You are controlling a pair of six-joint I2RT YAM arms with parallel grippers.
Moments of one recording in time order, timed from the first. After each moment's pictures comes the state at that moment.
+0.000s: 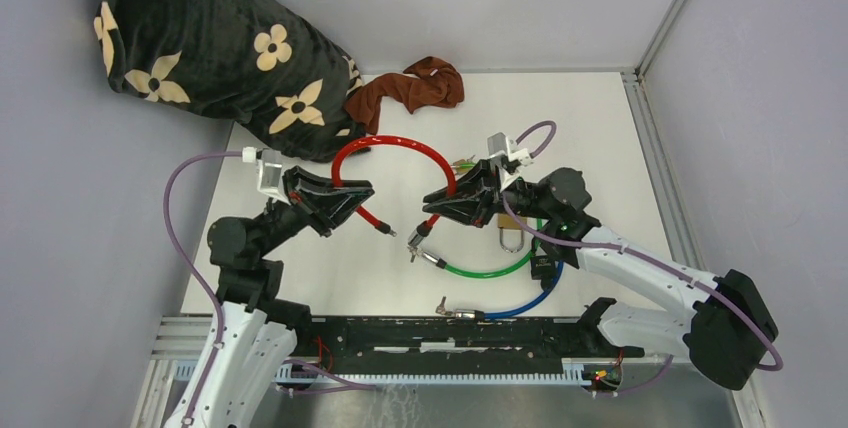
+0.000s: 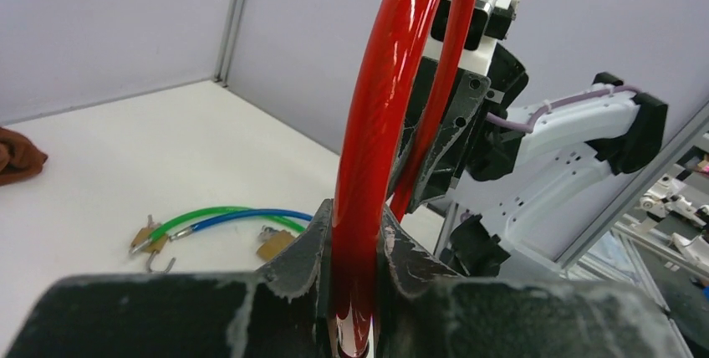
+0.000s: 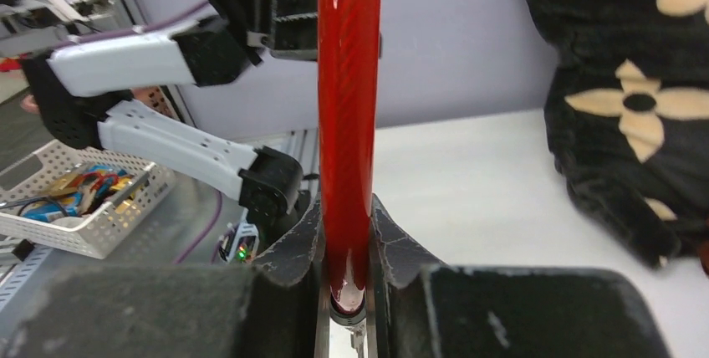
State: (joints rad) left arm -0.20 0.49 0.54 0.35 0.78 -0.68; right arm 0.75 1.13 0.67 0.75 -0.75 0.35
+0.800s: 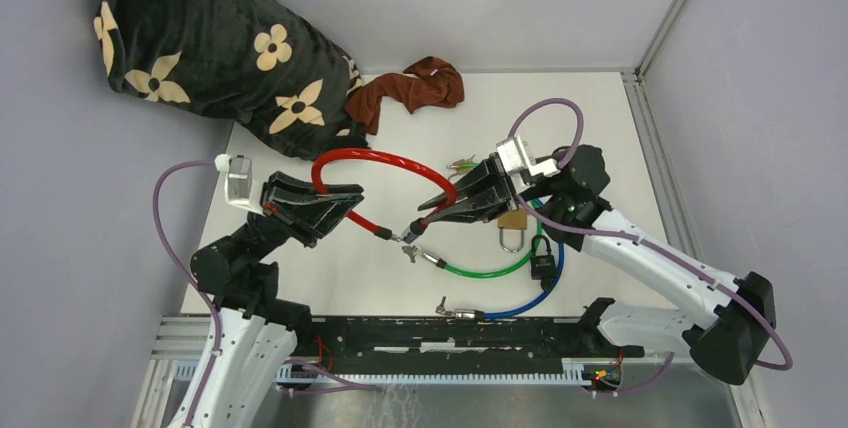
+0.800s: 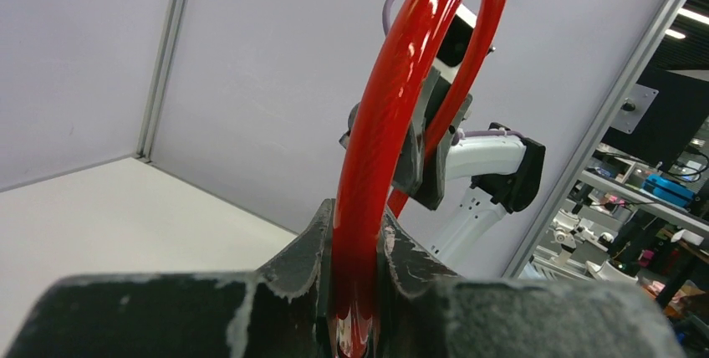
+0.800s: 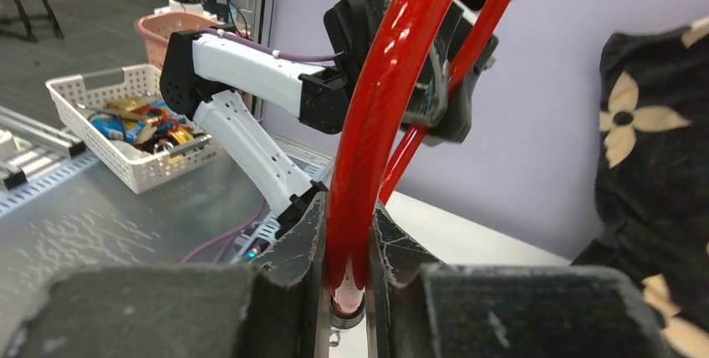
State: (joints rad) left arm -0.21 0.46 0.55 0.66 0.76 -1.00; right arm 0.80 1.14 0.91 0.82 -1.05 0.29
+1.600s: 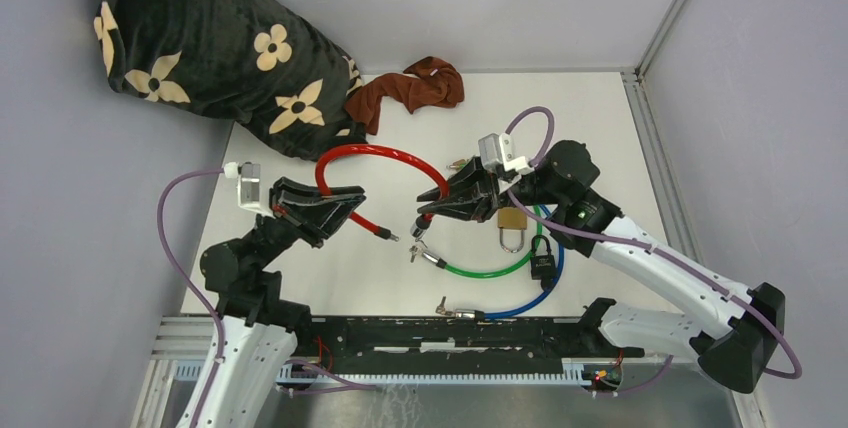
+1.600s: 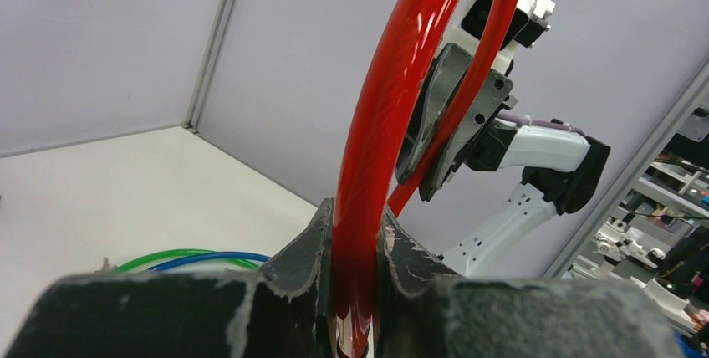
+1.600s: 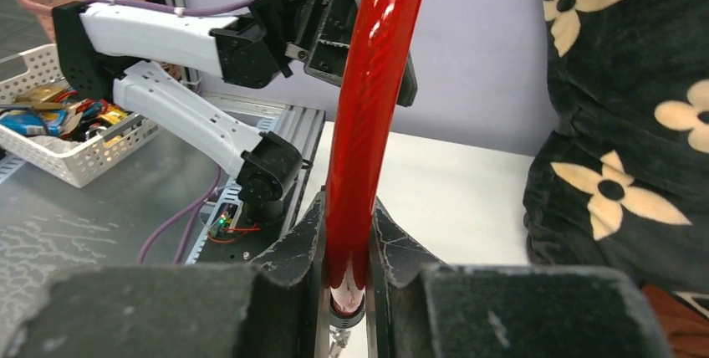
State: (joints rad) left arm -0.21 0.39 0.48 0.54 0.71 -0.91; right arm 0.82 1.09 0.97 0.37 -0.88 0.04
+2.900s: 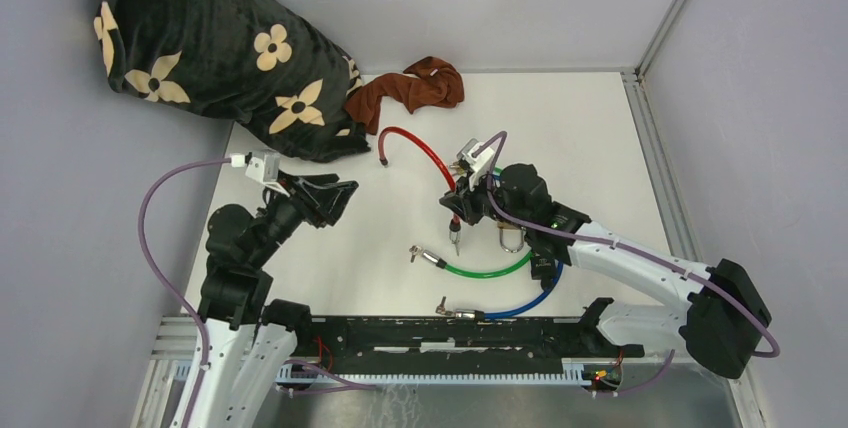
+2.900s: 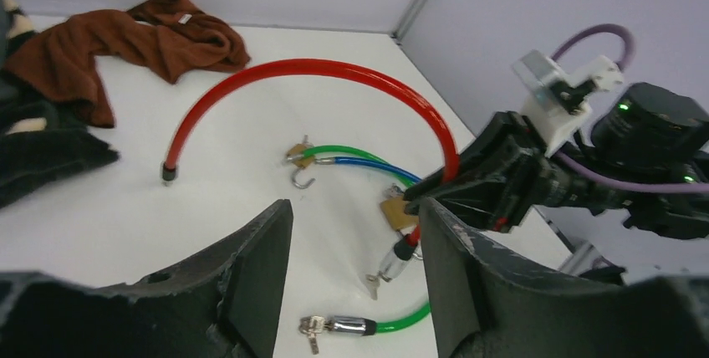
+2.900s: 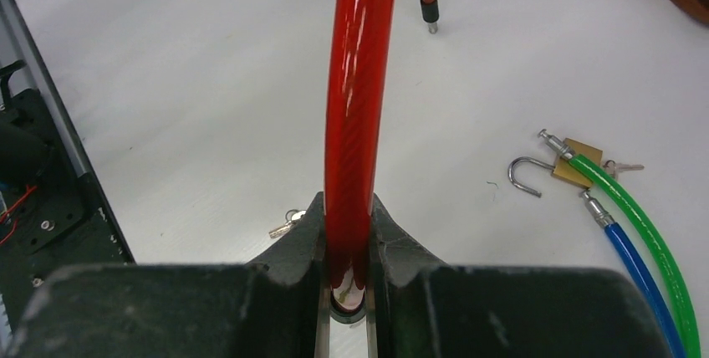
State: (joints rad) left arm -0.20 0.43 0.68 -0.23 0.37 -0.45; right arm 0.82 1.17 0.72 0.15 -0.16 0.09
